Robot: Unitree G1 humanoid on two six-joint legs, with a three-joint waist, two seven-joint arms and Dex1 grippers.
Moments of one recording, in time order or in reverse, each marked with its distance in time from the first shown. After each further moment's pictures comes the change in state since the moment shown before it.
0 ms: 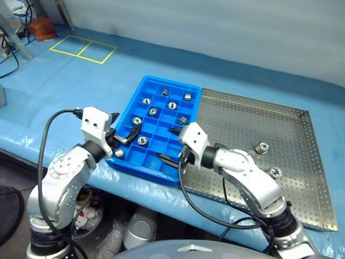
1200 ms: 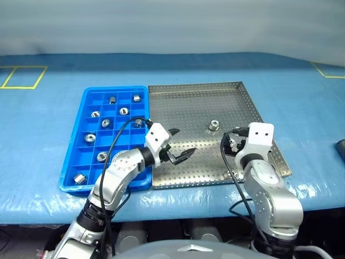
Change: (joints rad) left arm -0.083 -0.118 -0.458 0.340 0.129 -0.377 -0.220; right arm 0.096 0.376 -0.414 -0.014 -0.161 0.322 -0.661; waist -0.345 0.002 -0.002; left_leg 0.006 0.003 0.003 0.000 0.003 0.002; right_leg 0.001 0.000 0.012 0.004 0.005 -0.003
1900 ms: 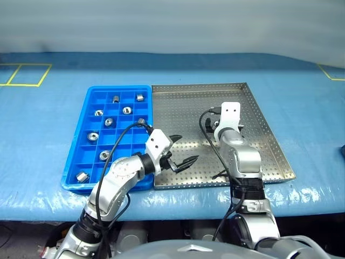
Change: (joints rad) left arm 0.060 -0.004 -0.005 -0.100 -0.013 0.061 0.024; right arm -0.356 -0.012 -0.029 0.668 -0.049 -0.245 -0.056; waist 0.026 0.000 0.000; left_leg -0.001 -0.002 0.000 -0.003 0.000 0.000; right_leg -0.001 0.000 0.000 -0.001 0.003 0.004
